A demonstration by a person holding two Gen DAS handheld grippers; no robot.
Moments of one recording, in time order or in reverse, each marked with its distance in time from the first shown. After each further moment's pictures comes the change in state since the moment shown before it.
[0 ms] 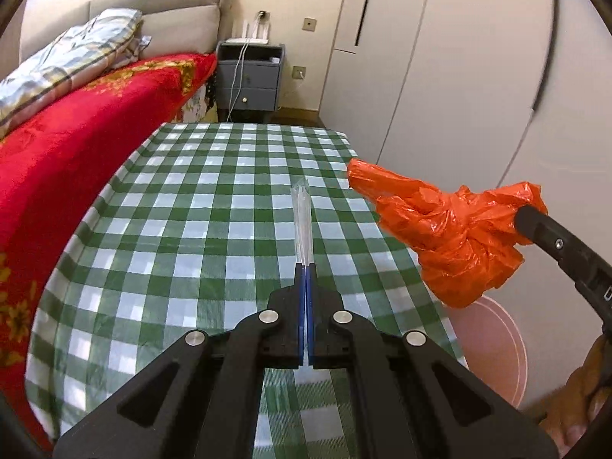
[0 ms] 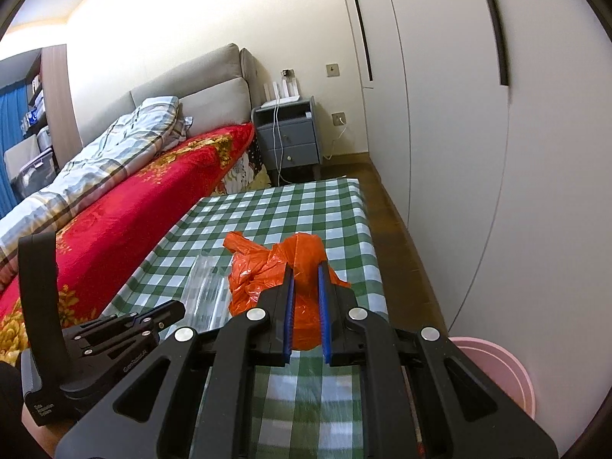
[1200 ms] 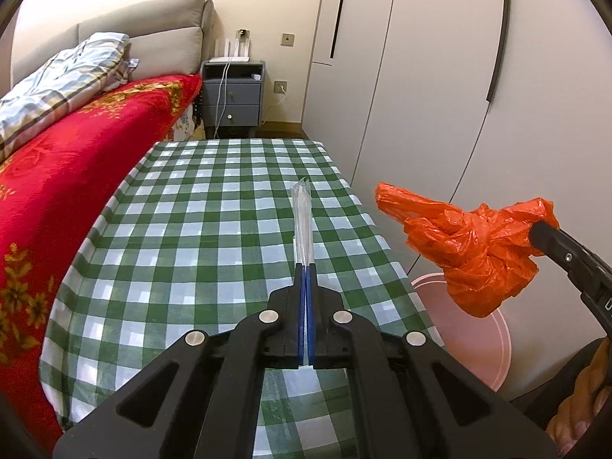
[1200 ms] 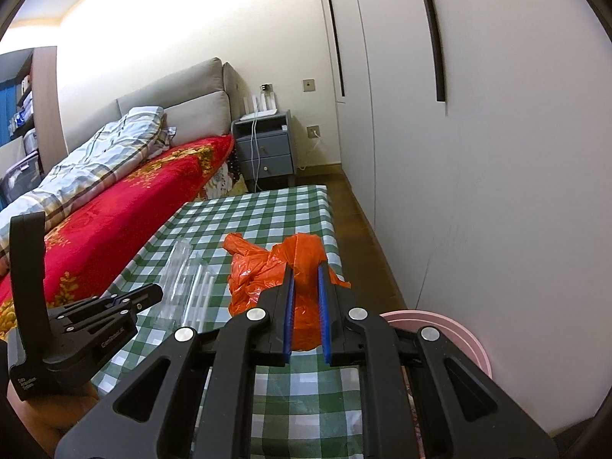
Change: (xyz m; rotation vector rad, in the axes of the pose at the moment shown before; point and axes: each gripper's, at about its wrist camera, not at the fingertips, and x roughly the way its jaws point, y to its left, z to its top) left arm -0.047 -0.016 -0.023 0.059 -0.050 -0.039; right arm -0.076 -0.009 -0.026 0.004 -0.049 -0.104
